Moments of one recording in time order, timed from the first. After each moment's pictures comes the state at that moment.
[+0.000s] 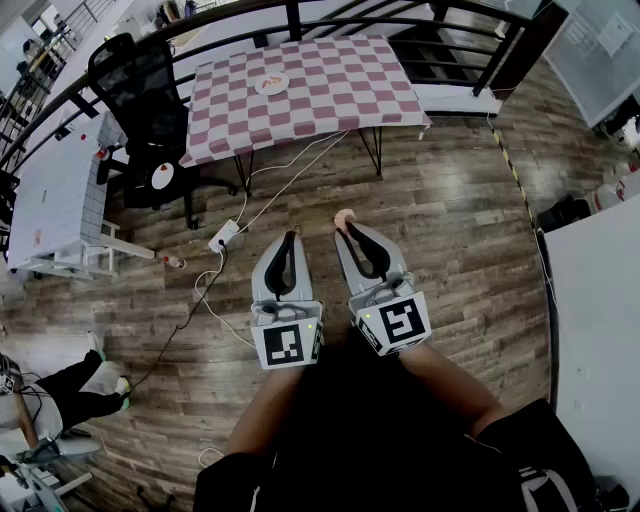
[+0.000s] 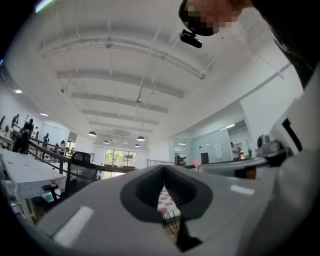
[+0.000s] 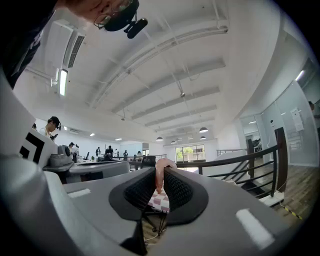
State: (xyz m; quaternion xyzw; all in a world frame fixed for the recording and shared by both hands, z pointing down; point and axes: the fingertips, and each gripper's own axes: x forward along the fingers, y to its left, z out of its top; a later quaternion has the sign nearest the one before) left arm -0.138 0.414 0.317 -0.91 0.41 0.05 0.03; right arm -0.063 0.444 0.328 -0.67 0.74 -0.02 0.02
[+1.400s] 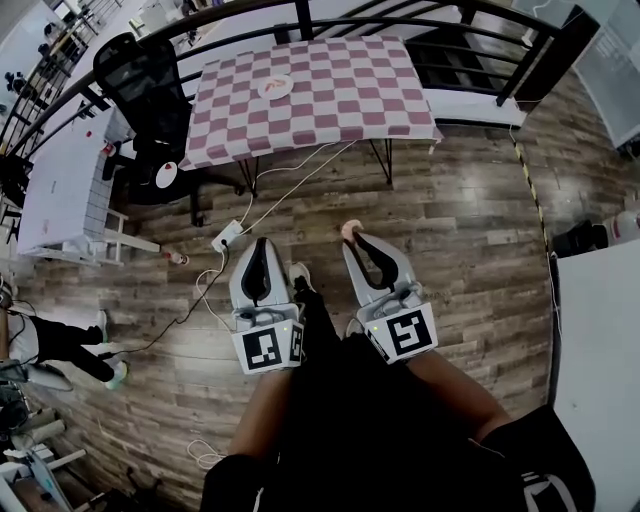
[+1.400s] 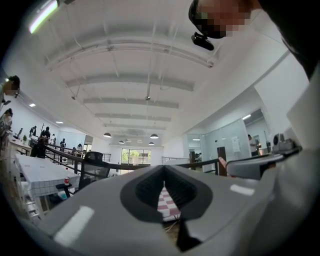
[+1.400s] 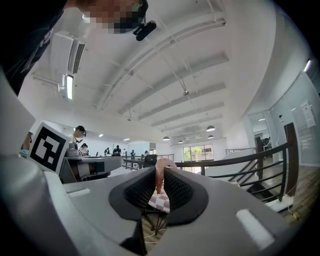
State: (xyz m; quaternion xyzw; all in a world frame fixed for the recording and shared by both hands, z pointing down) left arm -0.085 0.357 0.341 -0.87 0.49 0.03 0.03; right arm 0.039 0.412 0.359 -0.63 0.78 -0.01 0.02
